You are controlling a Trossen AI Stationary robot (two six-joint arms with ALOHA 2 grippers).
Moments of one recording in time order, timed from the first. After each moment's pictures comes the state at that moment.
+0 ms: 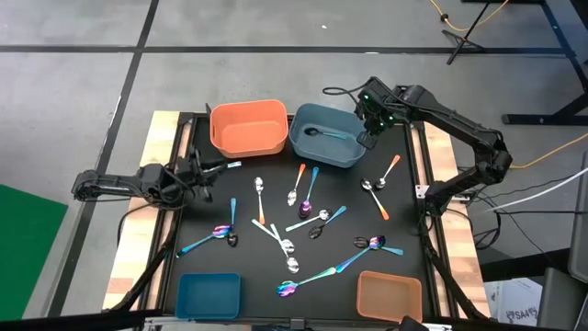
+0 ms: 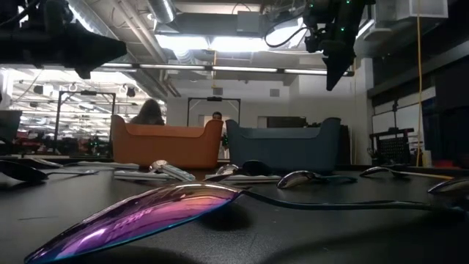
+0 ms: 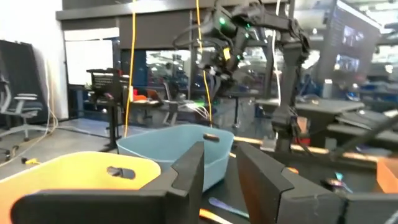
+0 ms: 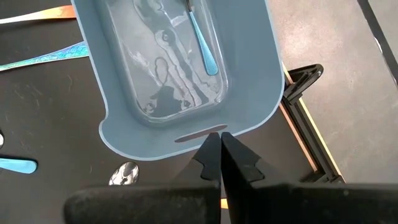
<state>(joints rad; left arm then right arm) -0.04 0.03 0.01 0.24 -0.45 0.03 -0.62 1.47 1.47 -1.20 0.12 -0.14</state>
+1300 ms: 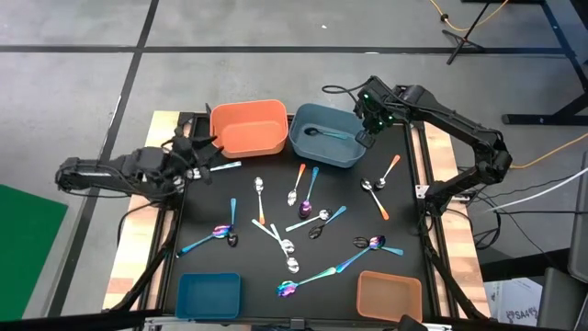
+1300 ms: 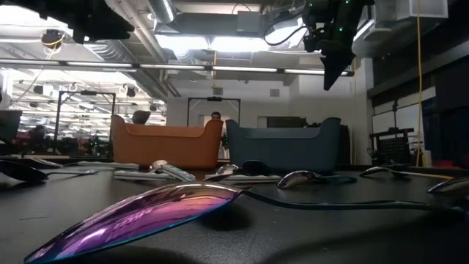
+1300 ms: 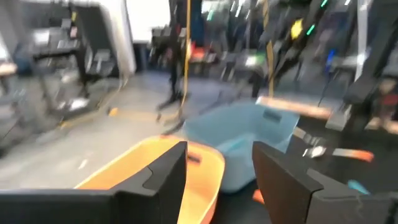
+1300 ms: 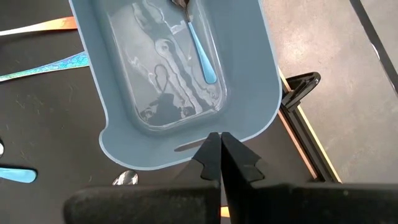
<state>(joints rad) -0.03 0.42 0.54 -0.28 -0.71 -0.08 -0.62 1.47 1.47 -1.17 0.12 -0.14</state>
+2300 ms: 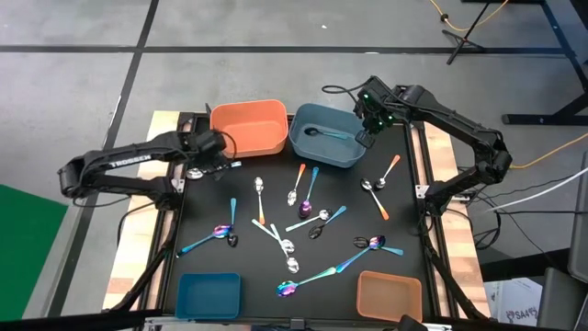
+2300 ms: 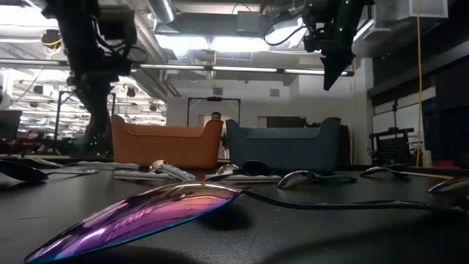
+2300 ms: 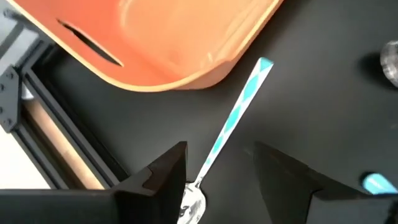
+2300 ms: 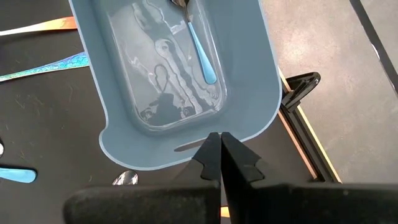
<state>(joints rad) 0.48 1.02 0.74 -0.98 -0.31 -0.28 -0.62 1.47 1.47 -1.17 0.12 -0.14</state>
